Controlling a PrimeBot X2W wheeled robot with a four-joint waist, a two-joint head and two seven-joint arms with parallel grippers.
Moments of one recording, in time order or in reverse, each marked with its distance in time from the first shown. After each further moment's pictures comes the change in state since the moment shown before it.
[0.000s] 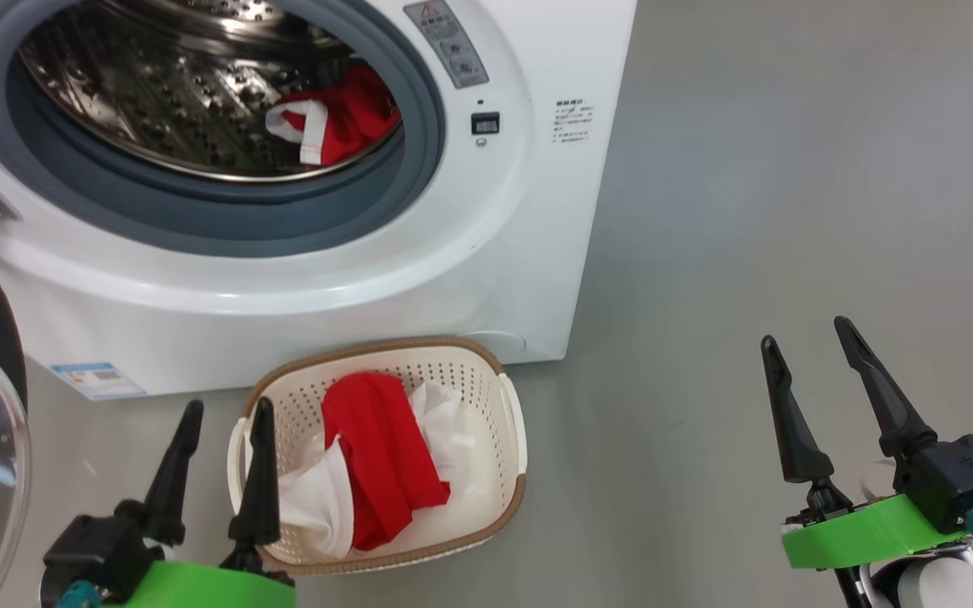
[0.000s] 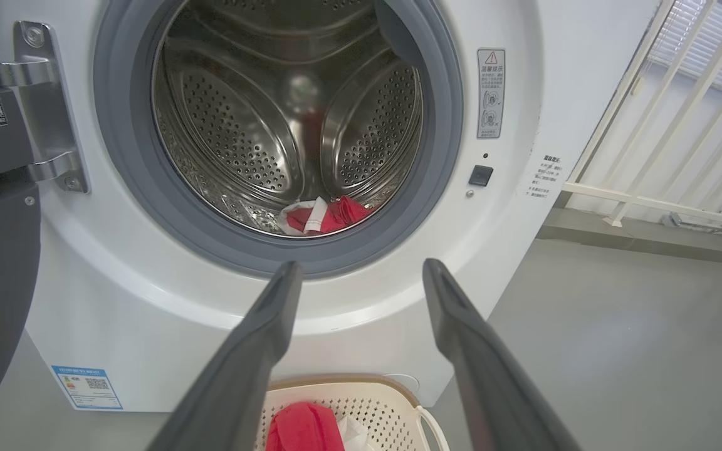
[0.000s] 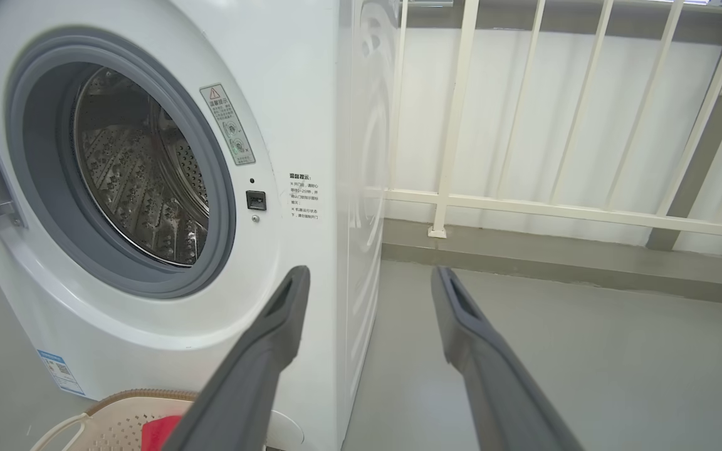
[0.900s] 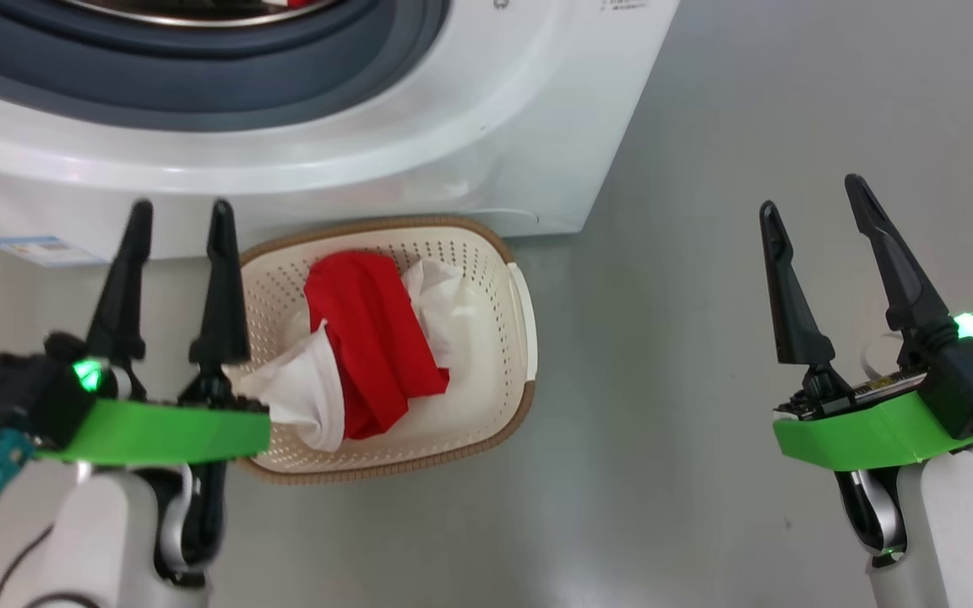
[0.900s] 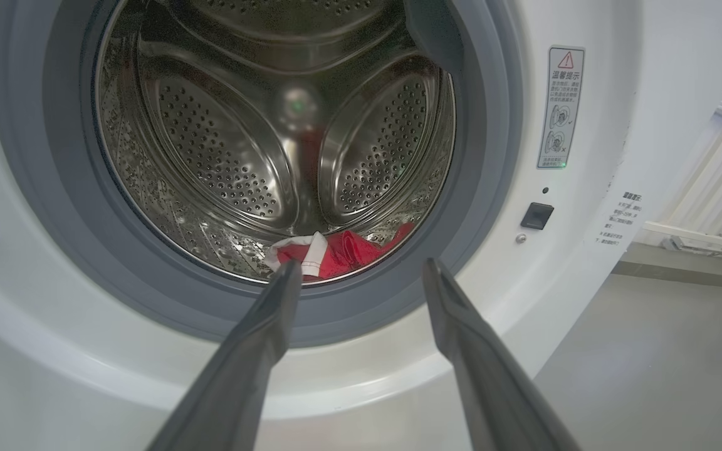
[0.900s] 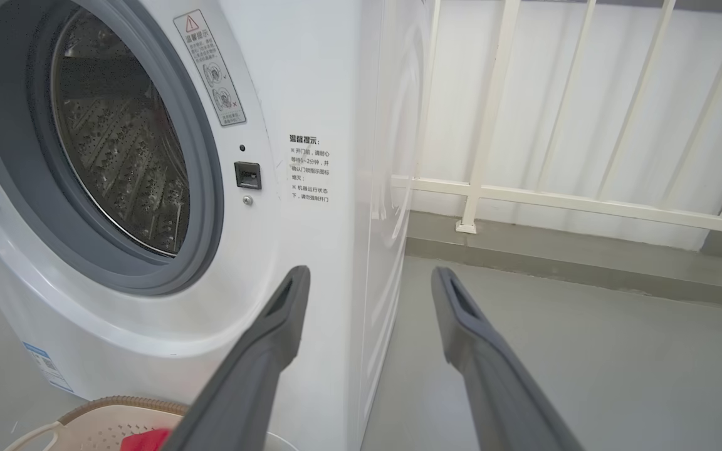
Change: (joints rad) left arm -0.337 0.014 -0.003 0.027 -0.038 -0.015 -0.034; right arm -0.219 -0.003 0.021 -0.040 -0.029 0.000 0.000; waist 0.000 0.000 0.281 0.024
